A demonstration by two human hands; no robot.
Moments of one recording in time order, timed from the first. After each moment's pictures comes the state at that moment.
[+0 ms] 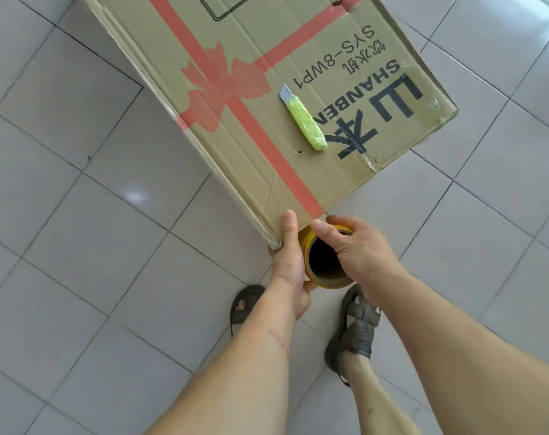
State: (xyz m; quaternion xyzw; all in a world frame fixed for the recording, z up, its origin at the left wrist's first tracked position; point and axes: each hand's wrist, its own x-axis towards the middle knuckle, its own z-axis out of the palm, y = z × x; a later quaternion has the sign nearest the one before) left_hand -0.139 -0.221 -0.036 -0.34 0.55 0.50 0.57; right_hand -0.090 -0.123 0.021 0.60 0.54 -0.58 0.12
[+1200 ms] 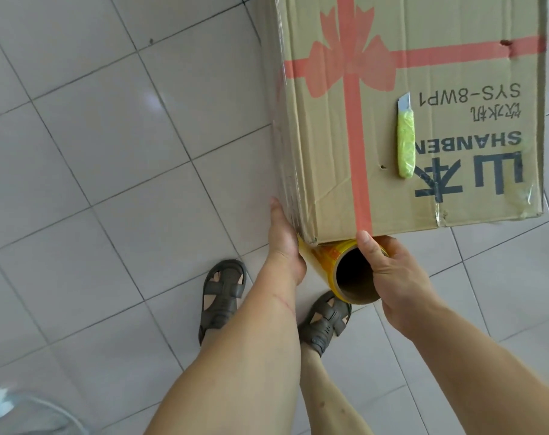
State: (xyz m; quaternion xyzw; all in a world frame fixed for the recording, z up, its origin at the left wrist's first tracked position) left_hand -0.178 -0.224 -0.053 -0.46 0.49 0.60 0.43; right_hand -0.109 -0.103 0.020 0.55 0.59 -0.55 0.23
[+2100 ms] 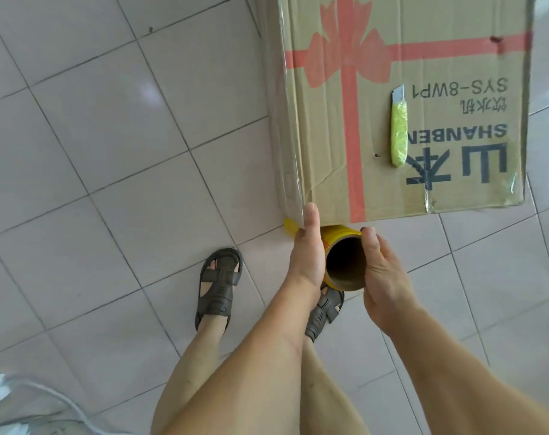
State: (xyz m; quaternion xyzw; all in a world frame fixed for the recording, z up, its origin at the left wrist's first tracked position) left_hand -0.119 -0.210 -0.030 -0.38 0.51 0.62 0.47; right_hand -0.081 -0.115 0.018 0.56 0.54 -0.60 0.17
